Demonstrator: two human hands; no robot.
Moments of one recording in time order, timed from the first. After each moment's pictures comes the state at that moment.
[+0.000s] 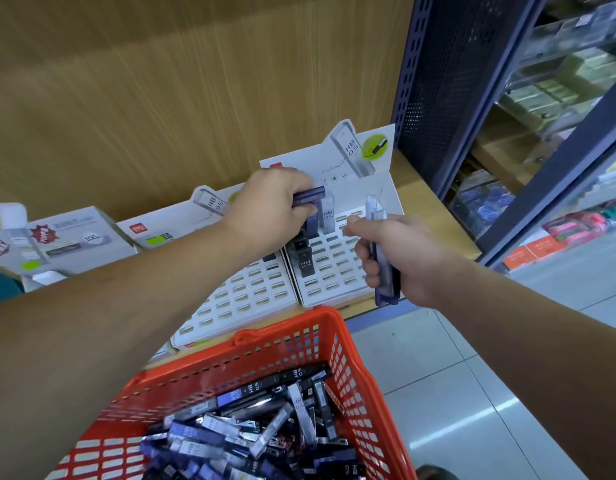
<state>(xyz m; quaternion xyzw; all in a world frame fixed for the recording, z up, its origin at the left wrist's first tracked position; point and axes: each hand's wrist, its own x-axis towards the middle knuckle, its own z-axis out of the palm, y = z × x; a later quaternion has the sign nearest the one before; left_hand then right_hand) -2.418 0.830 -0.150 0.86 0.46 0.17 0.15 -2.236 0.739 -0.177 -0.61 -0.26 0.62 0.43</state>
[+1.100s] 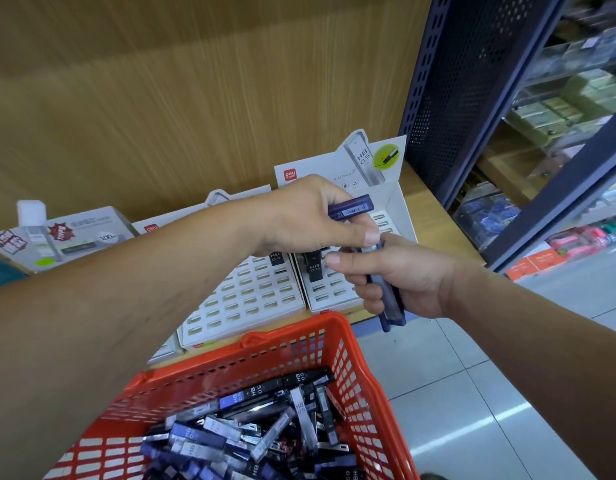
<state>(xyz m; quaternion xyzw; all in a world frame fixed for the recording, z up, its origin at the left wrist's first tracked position) -2.405 0.812 -0.109 0.77 0.39 0.04 0.49 -2.243 0.734 -0.162 -0.50 -0.39 0.72 0.28</state>
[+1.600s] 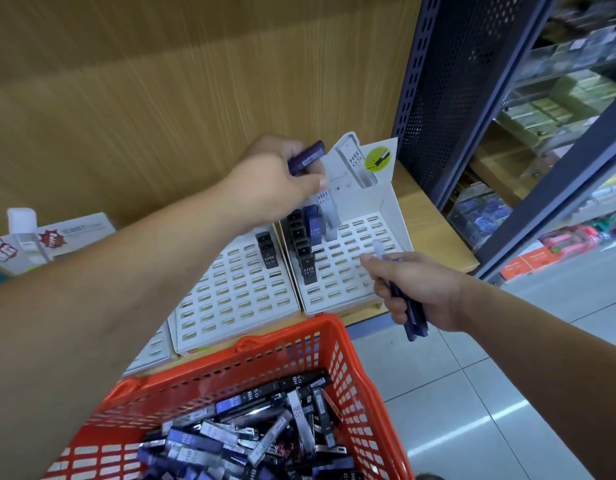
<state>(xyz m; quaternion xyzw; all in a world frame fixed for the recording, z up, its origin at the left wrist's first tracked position) -2.412 0.842 -0.106 0.76 0.51 0.23 0.34 -2.213 0.721 -0.189 -0.62 -0.32 0.66 0.28</state>
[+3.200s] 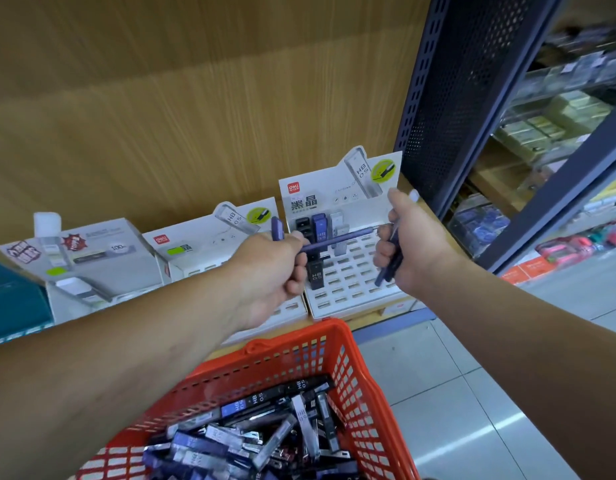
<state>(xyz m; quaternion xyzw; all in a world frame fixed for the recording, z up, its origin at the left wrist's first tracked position) -2.430 0.774 -0.139 0.34 0.61 0.28 0.66 -2.243 0.764 -0.156 -0.60 -0.10 0.56 0.56</state>
